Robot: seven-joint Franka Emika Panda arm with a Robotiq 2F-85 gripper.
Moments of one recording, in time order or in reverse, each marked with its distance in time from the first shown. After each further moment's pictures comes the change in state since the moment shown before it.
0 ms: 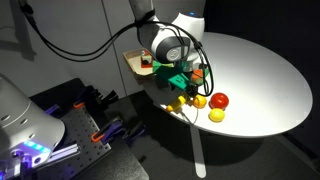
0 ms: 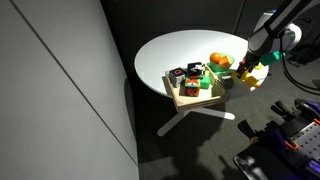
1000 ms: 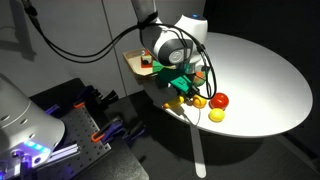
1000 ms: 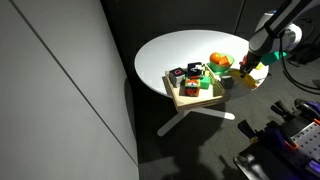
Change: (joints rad) arm -0.009 0.016 -0.012 0.019 0.000 0.000 -0.003
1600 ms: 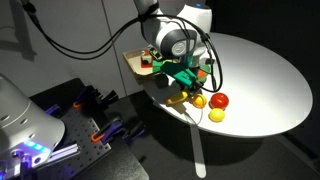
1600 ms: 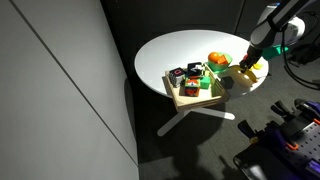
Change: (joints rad) arm 0.000 -0.054 -0.002 0.000 0.000 -0.028 0.000
